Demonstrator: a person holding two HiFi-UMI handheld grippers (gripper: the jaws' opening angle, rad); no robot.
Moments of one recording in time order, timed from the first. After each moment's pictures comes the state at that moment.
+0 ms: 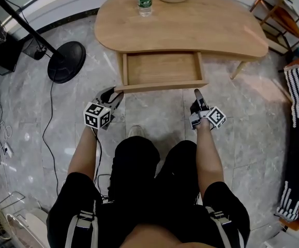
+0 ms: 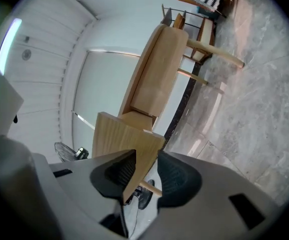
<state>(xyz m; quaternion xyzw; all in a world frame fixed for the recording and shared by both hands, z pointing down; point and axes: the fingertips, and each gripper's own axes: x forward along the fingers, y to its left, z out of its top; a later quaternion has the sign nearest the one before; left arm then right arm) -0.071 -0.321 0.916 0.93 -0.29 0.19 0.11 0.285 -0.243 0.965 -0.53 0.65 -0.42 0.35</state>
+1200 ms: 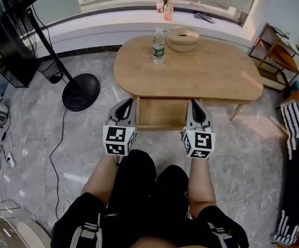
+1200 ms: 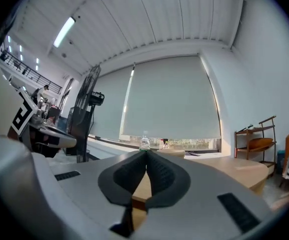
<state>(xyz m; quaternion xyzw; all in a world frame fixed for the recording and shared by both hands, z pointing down) -0.034 -0.337 0.642 0.88 -0.46 0.08 0.00 0.166 -0.292 0.628 -0.69 0.72 0.04 -0.01</state>
